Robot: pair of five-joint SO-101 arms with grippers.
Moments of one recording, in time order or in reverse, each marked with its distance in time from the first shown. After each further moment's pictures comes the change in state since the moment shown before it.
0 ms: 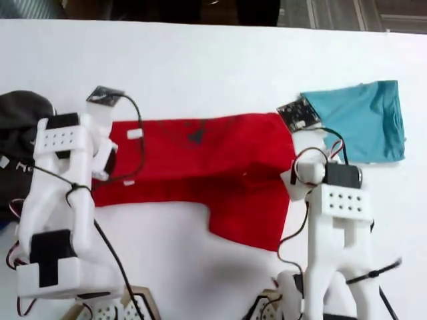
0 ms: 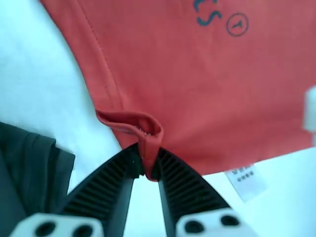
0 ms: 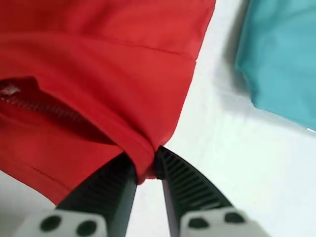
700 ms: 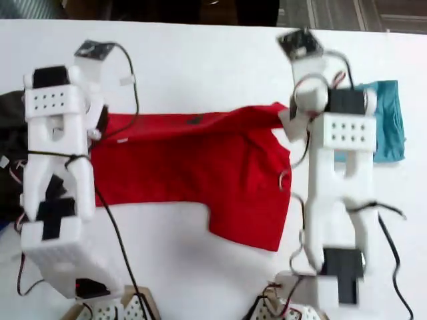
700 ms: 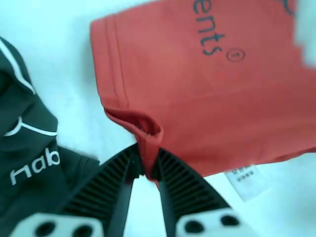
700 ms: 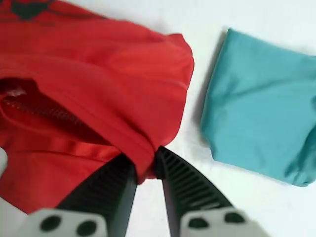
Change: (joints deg) left arm 0.7 13.7 -32.8 13.8 1.7; right arm -4.0 25.8 -39.2 11.7 -3.1
